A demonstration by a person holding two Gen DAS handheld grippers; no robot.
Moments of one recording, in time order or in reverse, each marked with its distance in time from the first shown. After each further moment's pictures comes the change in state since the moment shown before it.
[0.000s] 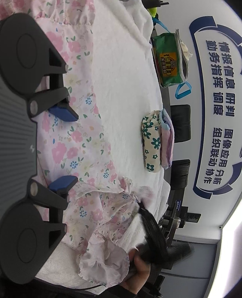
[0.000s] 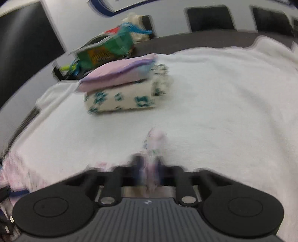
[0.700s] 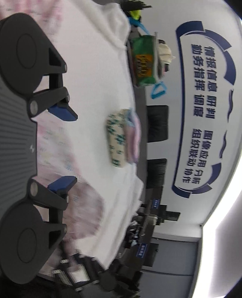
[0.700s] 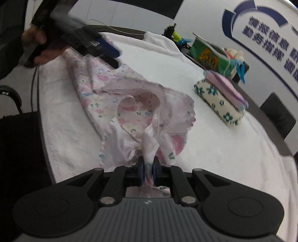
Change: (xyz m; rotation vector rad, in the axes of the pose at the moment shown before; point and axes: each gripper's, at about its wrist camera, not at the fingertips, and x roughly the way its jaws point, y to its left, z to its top) left arm -0.027 -0.012 0.048 -0.024 -0.151 -0.008; right arm -0.105 0.123 -0.120 -0.872 0.068 0.016
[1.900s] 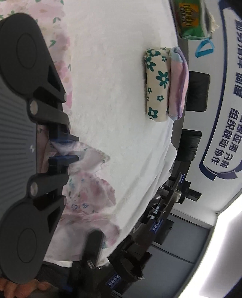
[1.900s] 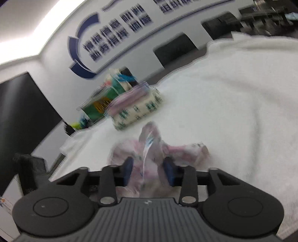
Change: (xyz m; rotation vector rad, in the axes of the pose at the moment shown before) left arm 0.126 -0.043 -0.003 -0.126 0.234 -0.276; right arm -0.003 -0.018 -0.055 1.251 -0.417 -0.179
